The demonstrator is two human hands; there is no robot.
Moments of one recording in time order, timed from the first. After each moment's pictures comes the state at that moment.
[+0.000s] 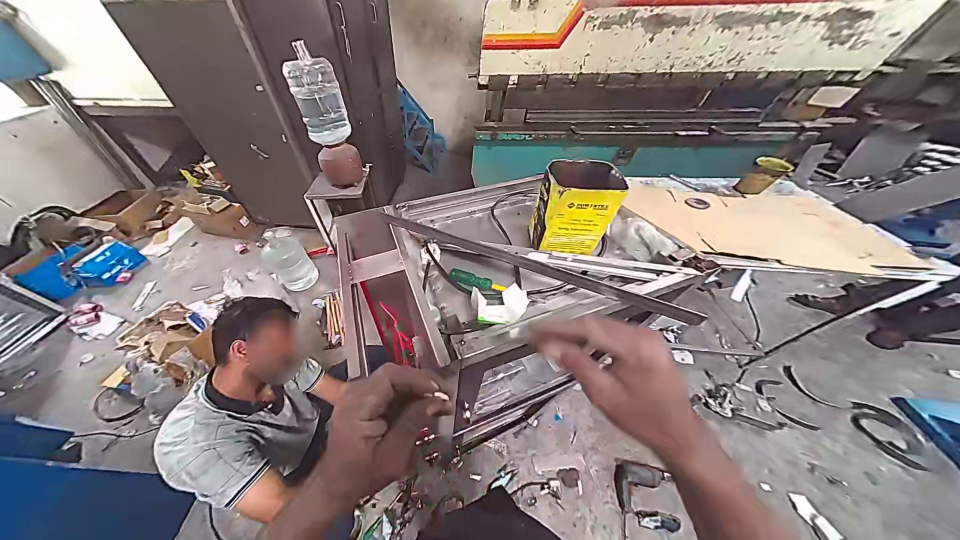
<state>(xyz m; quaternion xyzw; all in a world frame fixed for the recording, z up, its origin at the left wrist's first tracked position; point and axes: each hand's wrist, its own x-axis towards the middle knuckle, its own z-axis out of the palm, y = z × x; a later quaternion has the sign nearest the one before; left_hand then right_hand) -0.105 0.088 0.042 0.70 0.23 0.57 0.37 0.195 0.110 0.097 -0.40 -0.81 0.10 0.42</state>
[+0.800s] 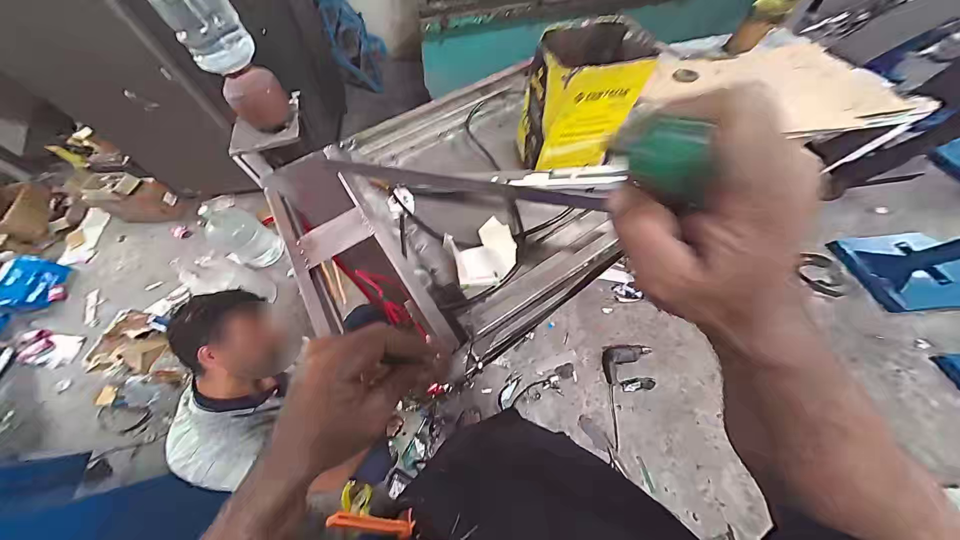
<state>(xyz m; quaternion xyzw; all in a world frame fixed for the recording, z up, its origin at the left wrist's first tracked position) -0.146 0.148 0.063 0.80 0.30 0.38 0.35 0.182 0.152 0.150 -0.47 -0.77 -0.09 0.41</state>
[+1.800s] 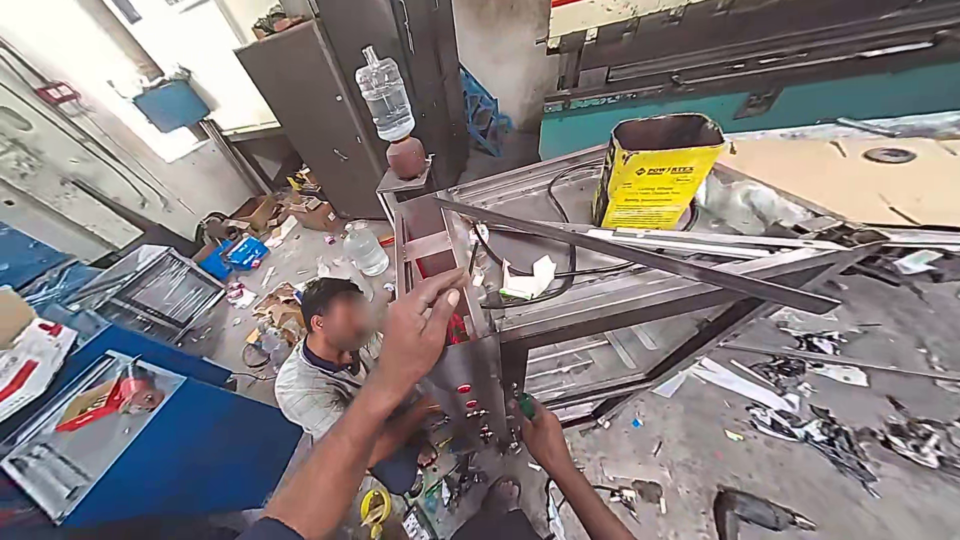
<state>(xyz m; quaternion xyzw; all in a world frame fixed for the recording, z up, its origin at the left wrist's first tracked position) -0.106 0.134 0.057 0.74 0.45 0.48 0.16 0.120 0.073 -0.217 -0.64 -0.58 0.42 0.29</state>
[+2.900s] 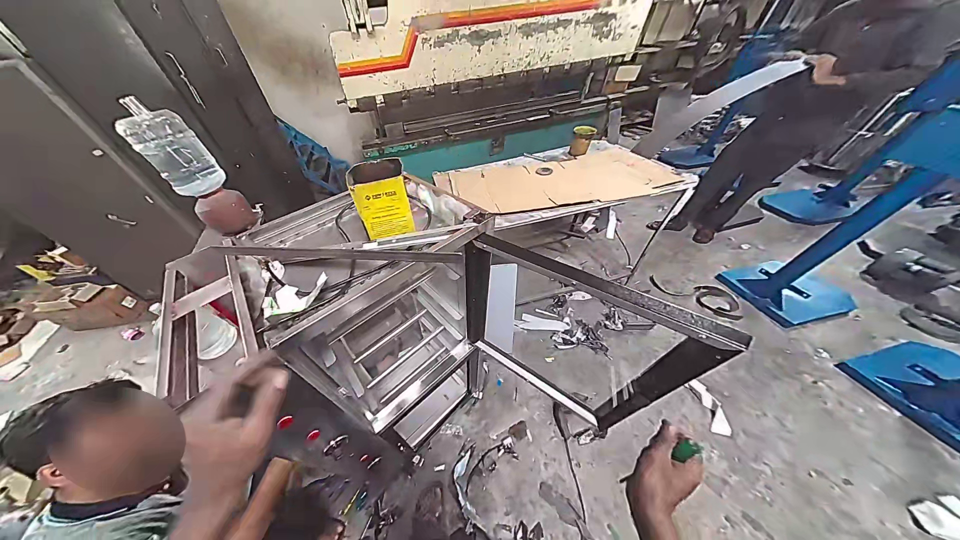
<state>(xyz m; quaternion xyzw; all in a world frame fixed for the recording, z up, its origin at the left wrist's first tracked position) -0.034 0.054 0.020 0.74 0.43 0.50 0.13 0.476 -0.166 -0.187 -0.76 -0.07 0.00 0.64</state>
